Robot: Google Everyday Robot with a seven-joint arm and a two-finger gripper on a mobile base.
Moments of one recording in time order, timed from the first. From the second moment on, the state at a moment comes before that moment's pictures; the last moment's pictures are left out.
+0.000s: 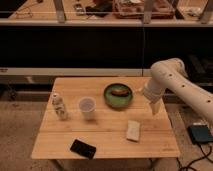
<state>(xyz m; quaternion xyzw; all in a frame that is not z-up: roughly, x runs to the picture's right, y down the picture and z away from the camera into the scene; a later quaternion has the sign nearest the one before) 0.213 0.073 0.750 -0.26 -0.15 -0.29 0.91</state>
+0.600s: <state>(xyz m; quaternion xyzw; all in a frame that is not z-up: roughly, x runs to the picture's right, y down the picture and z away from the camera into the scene) 0.195 0.068 0.767 -0.19 -0.21 -0.36 0.89</state>
